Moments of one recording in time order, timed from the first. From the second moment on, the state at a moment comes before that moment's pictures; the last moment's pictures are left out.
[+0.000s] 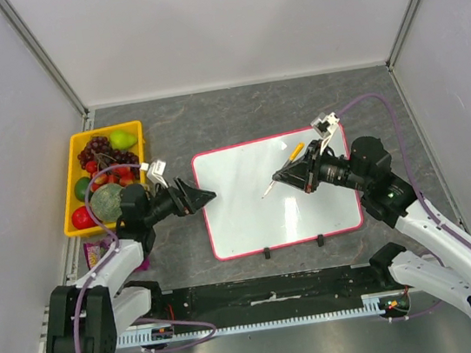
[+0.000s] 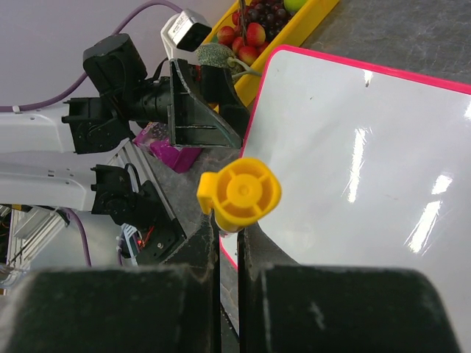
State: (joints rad) left arm -0.15 1.07 0.33 0.43 0.75 -0.64; right arm 0.52 0.83 0.71 0.02 -0.52 0.51
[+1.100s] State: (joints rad) left arm -0.15 1.67 0.25 1.27 1.01 -0.85; right arm 0.56 1.05 0.76 0.05 -0.40 0.42
